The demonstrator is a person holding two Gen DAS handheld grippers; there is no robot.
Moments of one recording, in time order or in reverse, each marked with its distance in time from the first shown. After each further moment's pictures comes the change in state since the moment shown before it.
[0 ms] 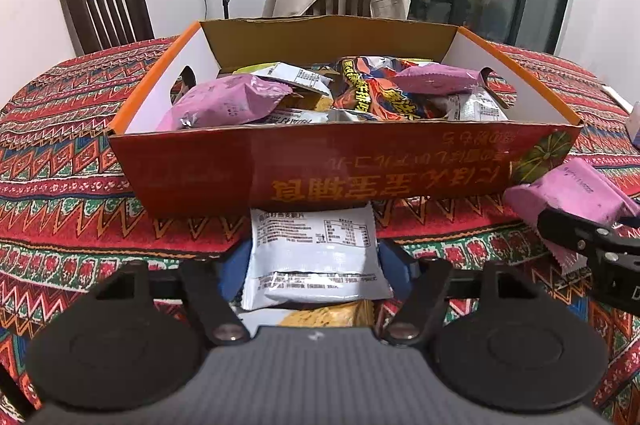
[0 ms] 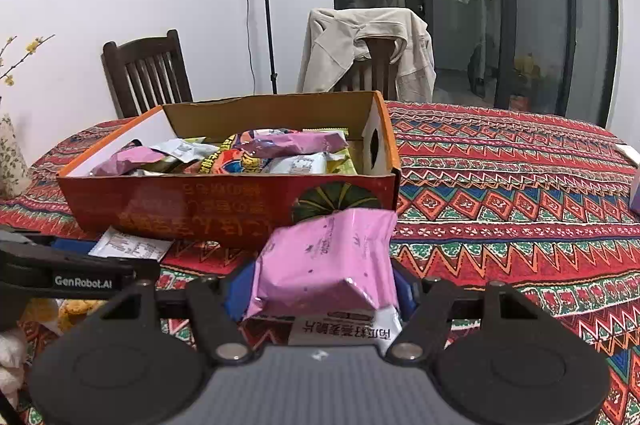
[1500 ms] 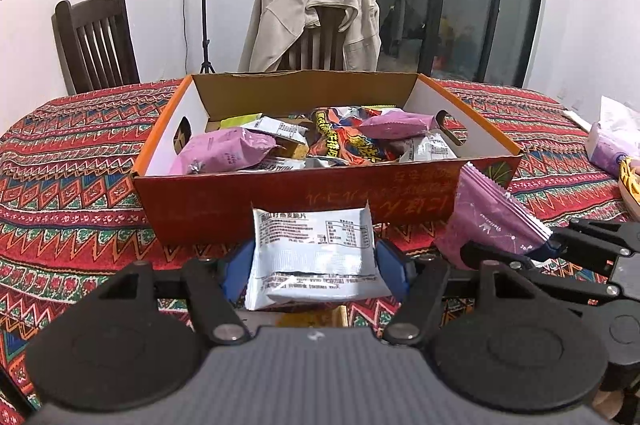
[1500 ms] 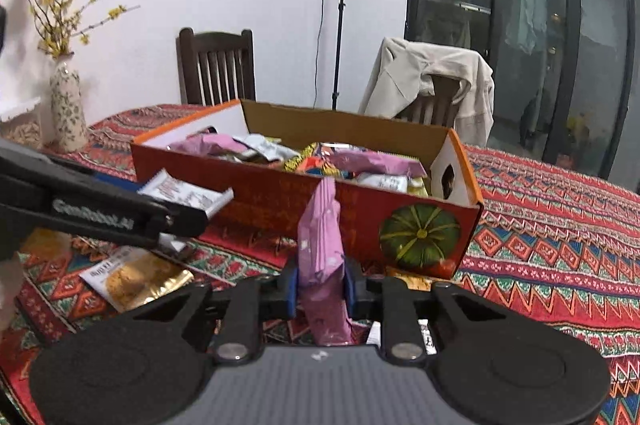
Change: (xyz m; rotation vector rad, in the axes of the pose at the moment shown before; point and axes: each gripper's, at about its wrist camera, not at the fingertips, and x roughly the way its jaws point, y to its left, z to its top) left arm -0.050 0.003 -0.005 0.023 -0.133 -0.077; right arm -0.013 0.040 -0.011 -0.196 -0.059 0.099
